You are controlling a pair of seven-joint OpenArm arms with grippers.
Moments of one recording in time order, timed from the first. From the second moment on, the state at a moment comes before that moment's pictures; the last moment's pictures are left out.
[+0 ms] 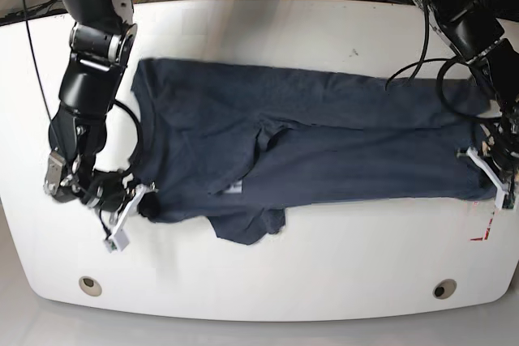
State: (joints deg) left arm -17.9 -17.6 -35.5 88.9 -2.0 -43.2 53.3; right arm 33.5 15.7 16.3 58.2 26.3 41.1 -62.5
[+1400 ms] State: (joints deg) left arm -40.0 -26.2 -25.2 107.0 -5.6 -43.6 63.5; right arm 60.8 24.7 12.5 73.9 30.7 40.8 -82.5
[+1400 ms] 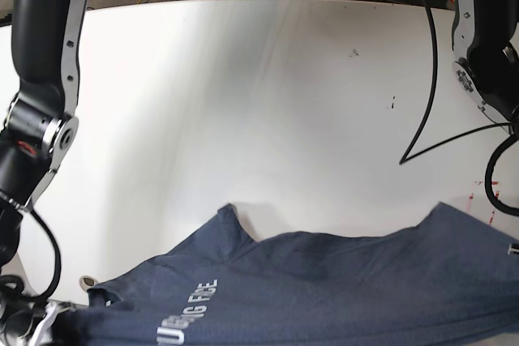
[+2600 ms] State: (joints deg) left arm 11.9 -14.0 -38.6 114.0 -4.1 -43.4 63.3; right arm -4.0 17.6 27.6 101.9 35.7 41.0 -83.5
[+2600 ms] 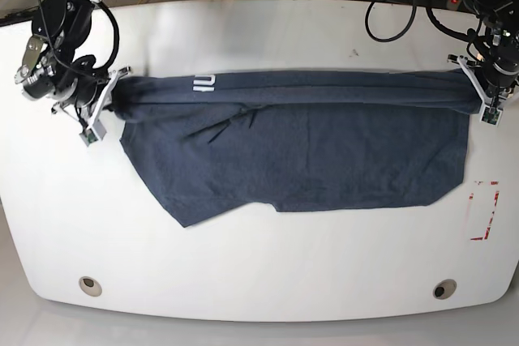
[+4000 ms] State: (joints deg) left arm 13.0 -23.5 -35.5 102.8 -12.9 -43.2 58.6; right arm -8.6 12.6 25.3 101.7 46.9 41.0 -82.1
